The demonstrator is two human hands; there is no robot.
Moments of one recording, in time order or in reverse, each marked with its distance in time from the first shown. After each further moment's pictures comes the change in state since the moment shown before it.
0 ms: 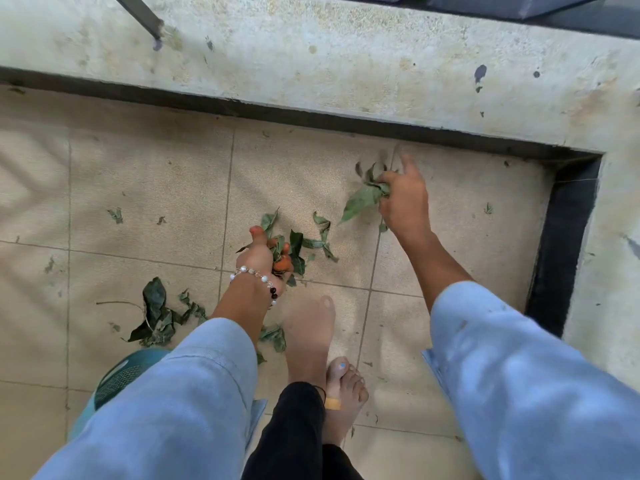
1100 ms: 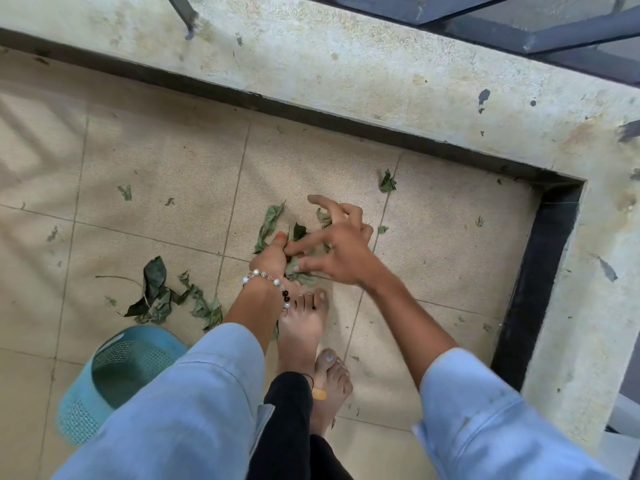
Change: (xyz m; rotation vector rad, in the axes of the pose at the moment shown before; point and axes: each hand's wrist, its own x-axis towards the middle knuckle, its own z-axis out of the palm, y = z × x) left_hand -0.043 -0.011 -0.001 -0.090 -0.052 -0.112; right_hand -0.091 -0.076 -0.011 0.207 -0.598 -0.342
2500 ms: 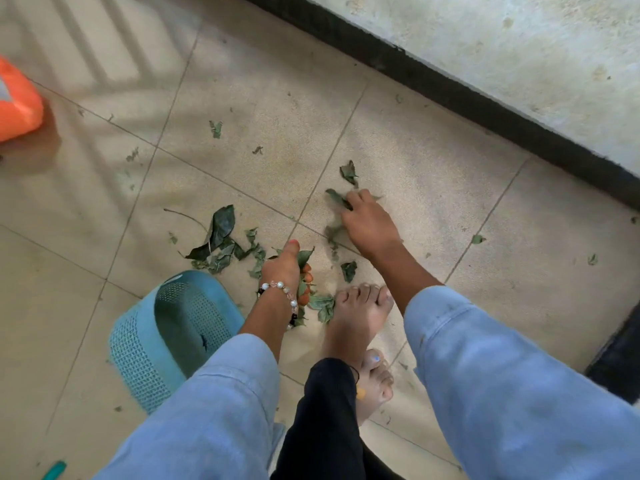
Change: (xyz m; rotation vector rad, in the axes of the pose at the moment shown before) left_hand 0.027 0.002 -0.113 0.092 0.265 0.055; right_hand 0.104 0.016 0.114 -0.902 -0.109 -0.184
